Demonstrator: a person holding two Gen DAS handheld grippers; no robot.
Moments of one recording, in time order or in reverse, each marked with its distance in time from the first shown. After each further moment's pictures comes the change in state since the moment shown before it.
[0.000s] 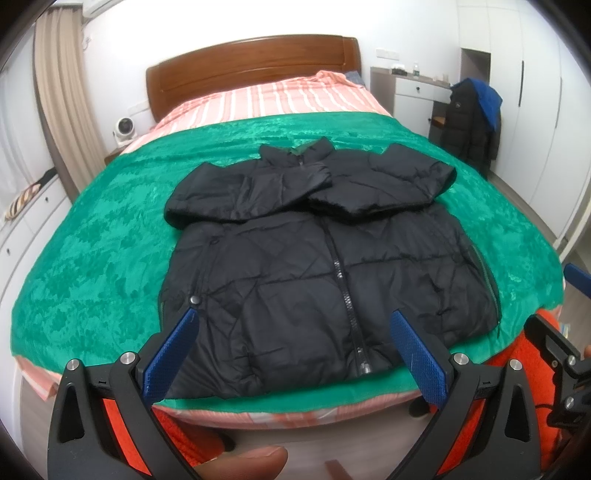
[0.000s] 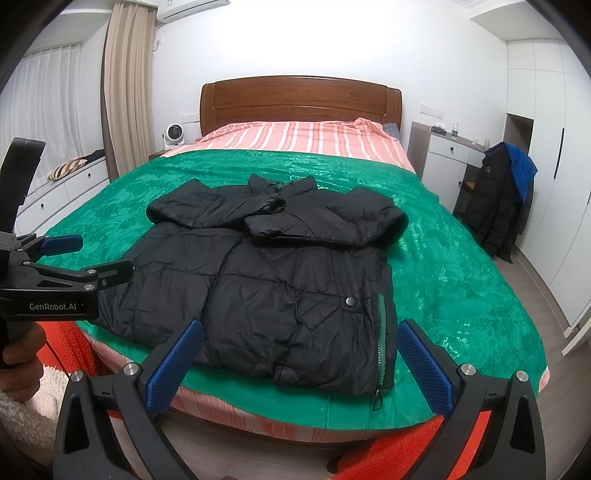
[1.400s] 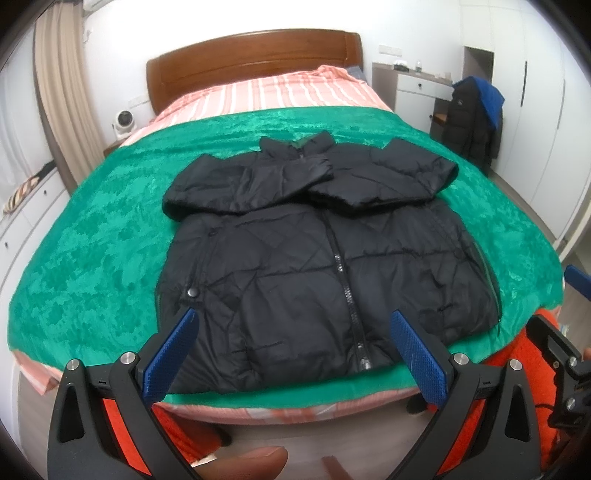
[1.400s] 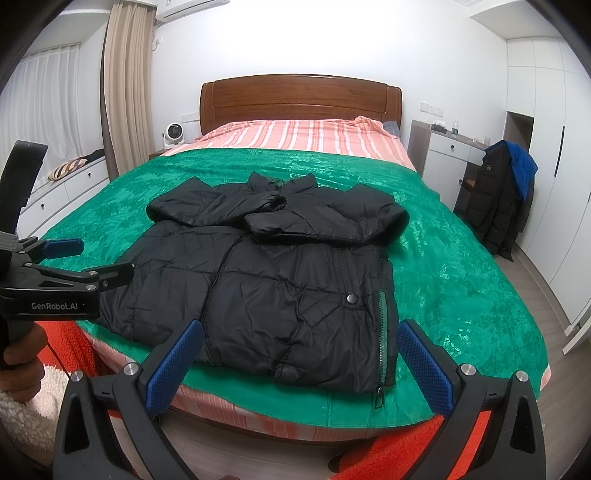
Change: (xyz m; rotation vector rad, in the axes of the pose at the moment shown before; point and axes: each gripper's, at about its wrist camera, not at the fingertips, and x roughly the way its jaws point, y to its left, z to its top) left arm 0.007 0.002 -0.005 -0.013 0.024 -0.007; right arm 0.002 -0.001 -0.003 0.001 0.004 0.003
